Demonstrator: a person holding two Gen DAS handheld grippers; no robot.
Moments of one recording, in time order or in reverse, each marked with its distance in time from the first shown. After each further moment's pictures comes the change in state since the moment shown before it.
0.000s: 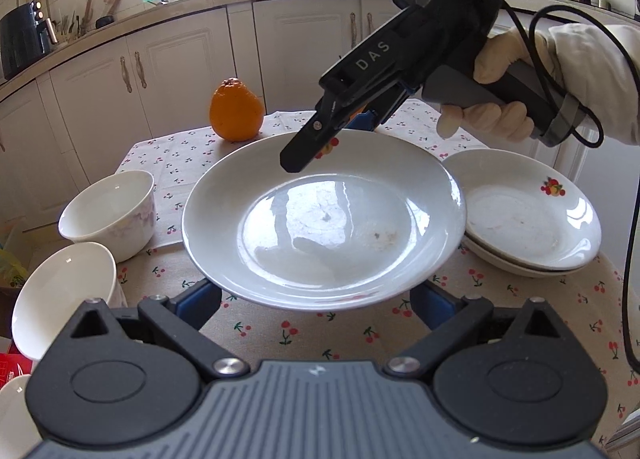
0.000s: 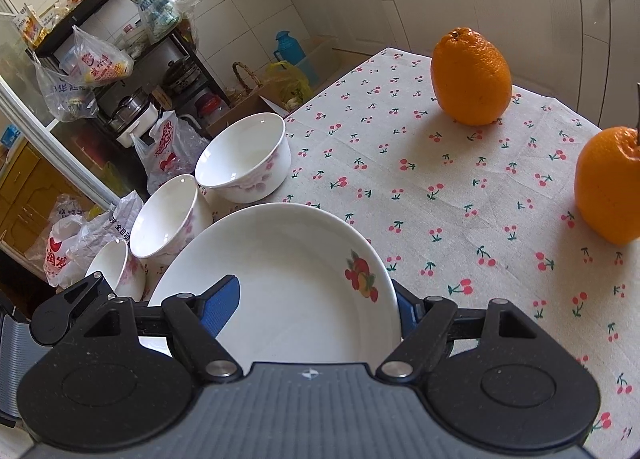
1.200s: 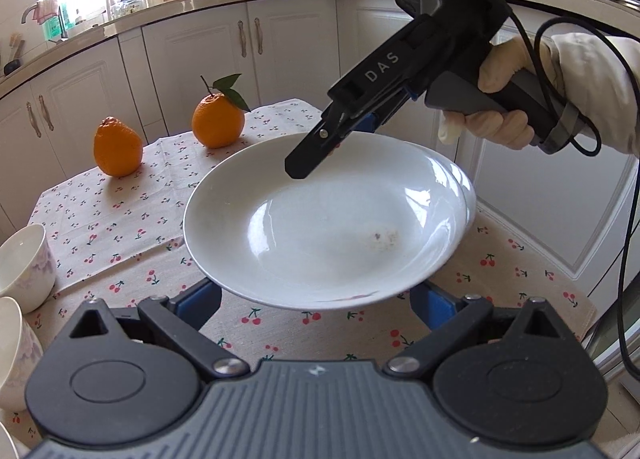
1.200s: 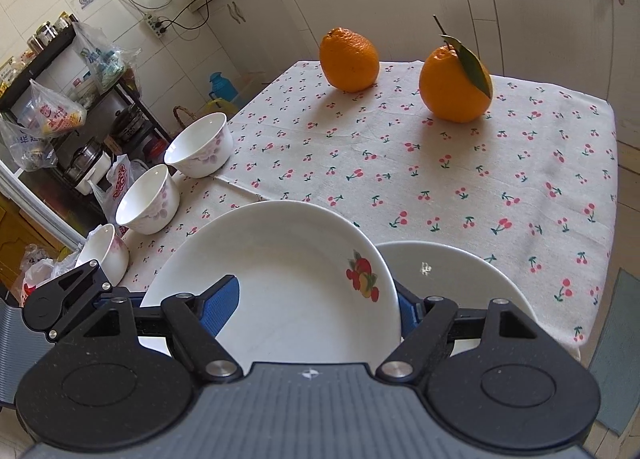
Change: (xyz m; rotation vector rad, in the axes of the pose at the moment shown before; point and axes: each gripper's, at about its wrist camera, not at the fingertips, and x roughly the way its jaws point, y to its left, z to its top) left arm -0.012 -0.069 0.002 0.190 -0.005 -0.220; right arm -0.095 -0.006 -0.114 0.167 -0.130 -0.158
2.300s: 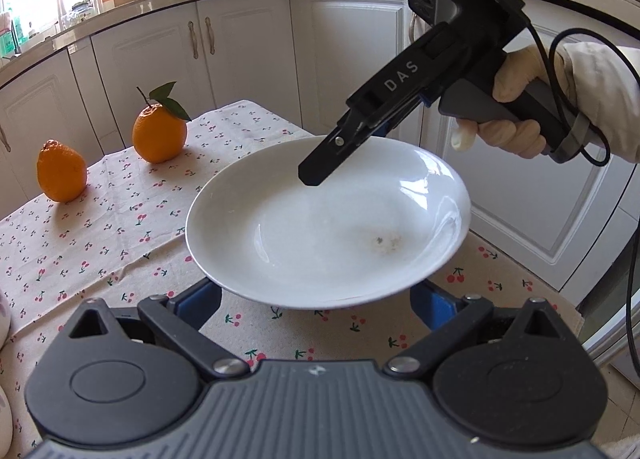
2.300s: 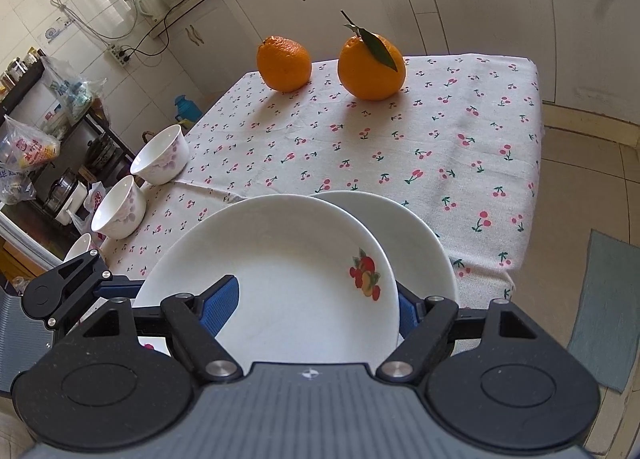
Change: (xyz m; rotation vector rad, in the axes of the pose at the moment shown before) left arm 0.032 -0.023 0.021 0.073 0.023 -0.092; right arm -0.036 -0.040 -0.042 0.106 -0.048 -0.063
